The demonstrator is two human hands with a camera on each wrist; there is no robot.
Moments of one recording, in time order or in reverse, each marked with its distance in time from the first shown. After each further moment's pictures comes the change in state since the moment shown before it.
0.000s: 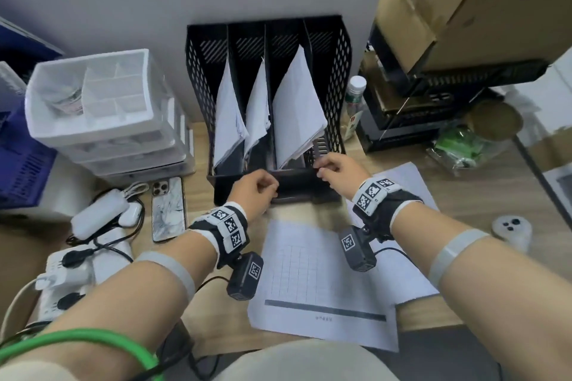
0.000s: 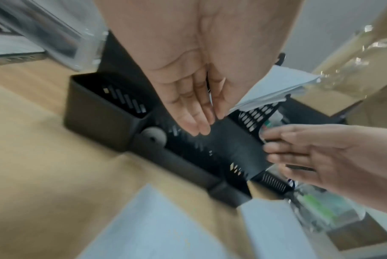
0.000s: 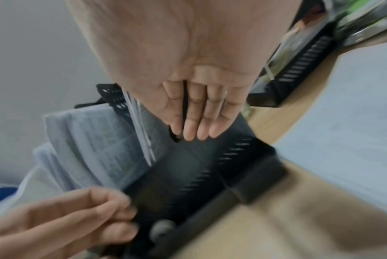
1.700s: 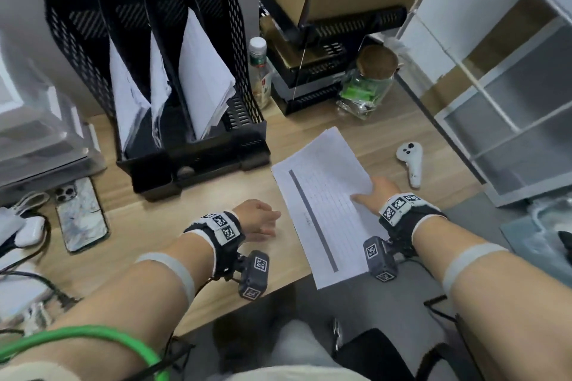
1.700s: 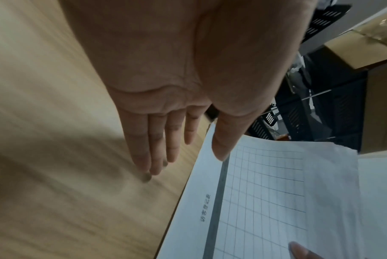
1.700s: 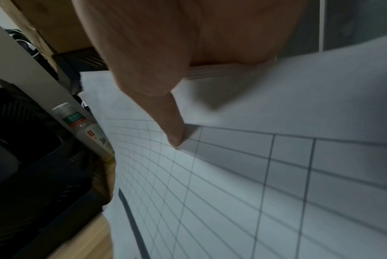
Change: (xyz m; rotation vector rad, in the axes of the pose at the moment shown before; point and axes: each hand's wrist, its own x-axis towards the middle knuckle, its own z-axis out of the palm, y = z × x) left_hand -0.075 0.002 0.123 -0.200 -0.627 -0.465; right_hand -0.167 0.165 -0.059 -0.275 0.179 0.590
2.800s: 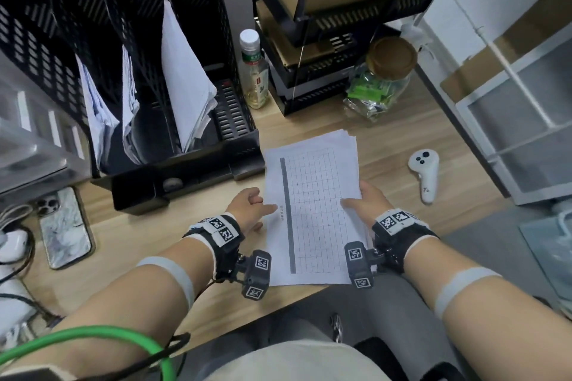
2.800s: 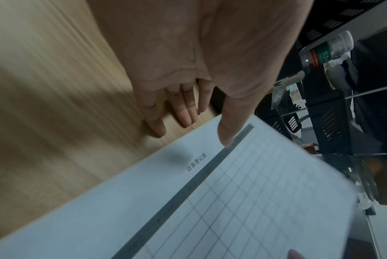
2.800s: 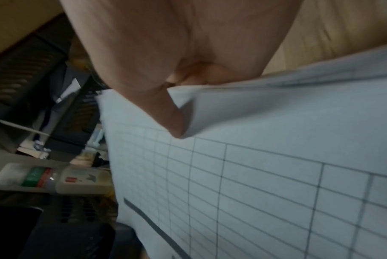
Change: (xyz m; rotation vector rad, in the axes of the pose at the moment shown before) left_hand 0.057 0.032 0.005 -0.133 0.249 0.070; right_hand 0.051 -0.008 0.011 0.599 -0.203 -0.003
